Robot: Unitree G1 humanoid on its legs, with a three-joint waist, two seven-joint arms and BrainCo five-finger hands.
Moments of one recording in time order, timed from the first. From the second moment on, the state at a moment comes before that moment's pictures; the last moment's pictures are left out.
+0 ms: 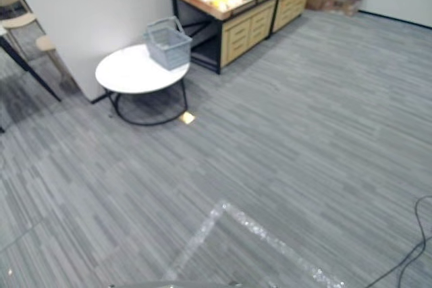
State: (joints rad) left arm 0.17 0.09 0.15 1.17 -0.02 -0.09 0.15; right arm 0.14 -0.07 -0.39 1.19 0.03 -0.10 -0.06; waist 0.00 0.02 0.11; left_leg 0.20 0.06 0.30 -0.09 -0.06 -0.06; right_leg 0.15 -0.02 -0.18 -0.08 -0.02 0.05
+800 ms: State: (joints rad) left arm 0.14 0.10 0.12 1.18 -0.03 -0.09 0.13; right arm 0.11 -0.07 -0.39 1.19 0.09 -0.10 -0.03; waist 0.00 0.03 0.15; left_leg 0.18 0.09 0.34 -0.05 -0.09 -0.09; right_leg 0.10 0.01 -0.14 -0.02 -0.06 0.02
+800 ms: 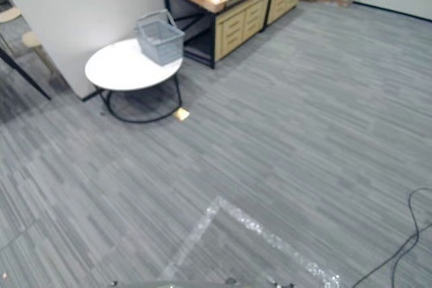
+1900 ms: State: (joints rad) left arm 0.08 0.14 0.16 1.17 -0.09 -0.08 0.12; right arm 0.02 -0.06 -0.34 1.15 0.11 -0.12 -0.01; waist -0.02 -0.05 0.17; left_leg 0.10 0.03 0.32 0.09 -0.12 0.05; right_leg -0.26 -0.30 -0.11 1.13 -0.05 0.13
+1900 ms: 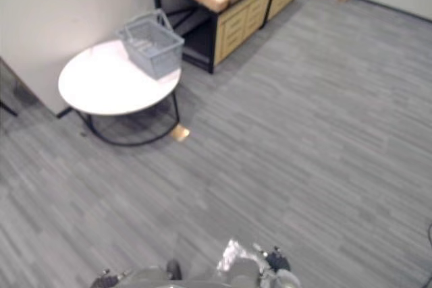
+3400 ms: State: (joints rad) left arm 0.00 0.09 0.17 1.19 -0.10 -0.08 0.11; right arm 0.05 -0.05 -0.37 1.15 0.09 -0.11 -0.01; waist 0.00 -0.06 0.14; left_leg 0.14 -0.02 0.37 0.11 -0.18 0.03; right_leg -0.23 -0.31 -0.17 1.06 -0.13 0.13
